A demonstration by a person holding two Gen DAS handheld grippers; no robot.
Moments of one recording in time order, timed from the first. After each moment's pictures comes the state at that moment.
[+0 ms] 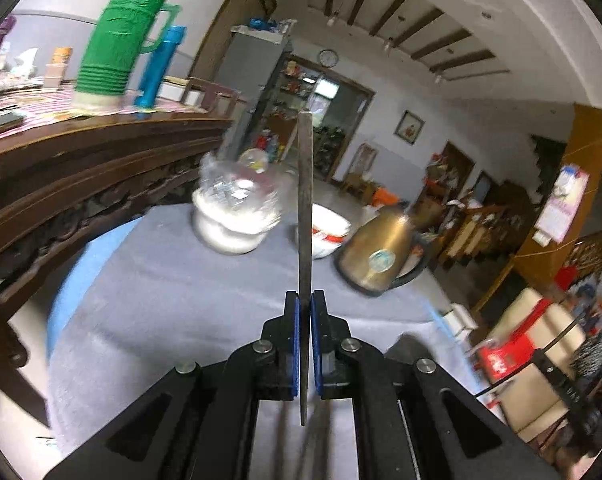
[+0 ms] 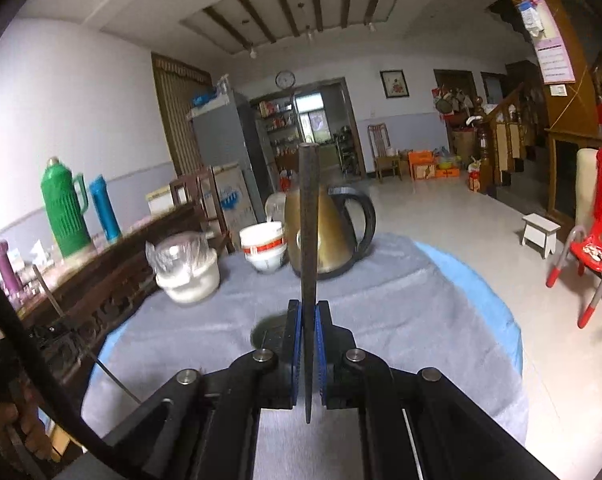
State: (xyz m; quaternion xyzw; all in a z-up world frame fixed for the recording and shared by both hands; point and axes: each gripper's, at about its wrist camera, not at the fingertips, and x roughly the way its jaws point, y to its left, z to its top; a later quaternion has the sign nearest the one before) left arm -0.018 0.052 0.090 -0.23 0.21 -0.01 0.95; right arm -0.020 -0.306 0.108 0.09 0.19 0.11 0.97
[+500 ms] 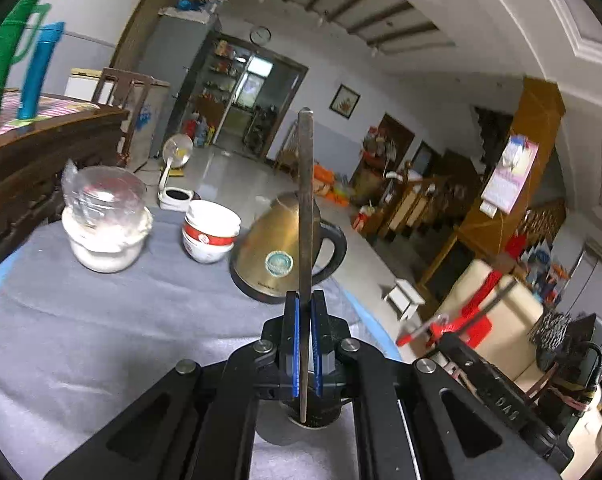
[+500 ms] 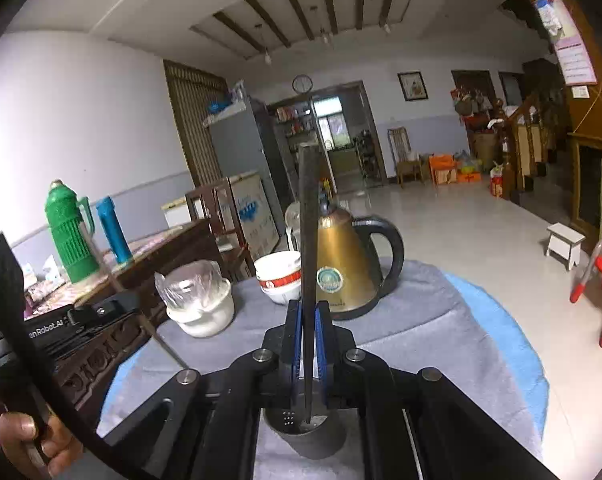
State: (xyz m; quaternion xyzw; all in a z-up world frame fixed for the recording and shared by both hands) left arm 0.095 -0.064 0.117 -0.20 0.23 -0.12 0.94; right arm 0.066 -0.291 0.137 0.10 0.20 0.16 0.96
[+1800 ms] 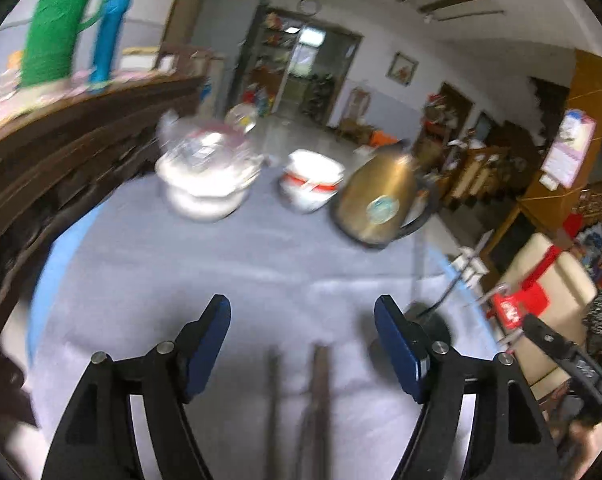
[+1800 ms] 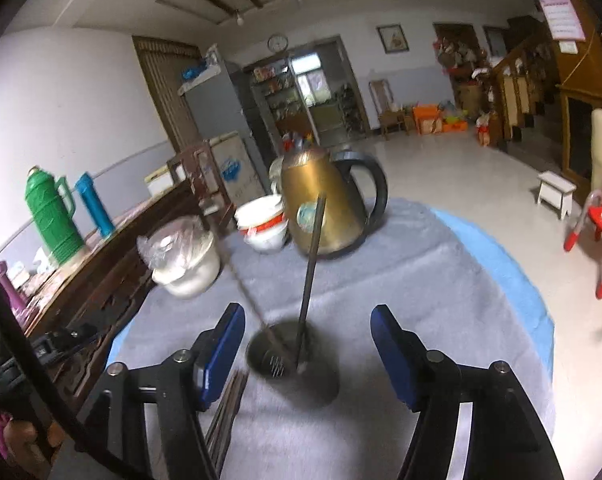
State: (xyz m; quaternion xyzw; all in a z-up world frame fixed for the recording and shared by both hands) left arm 0.035 0.019 0.052 -0.17 0.33 -0.01 0.93; right arm 0.051 -0.296 0.092 0.12 0.30 0.14 0.93
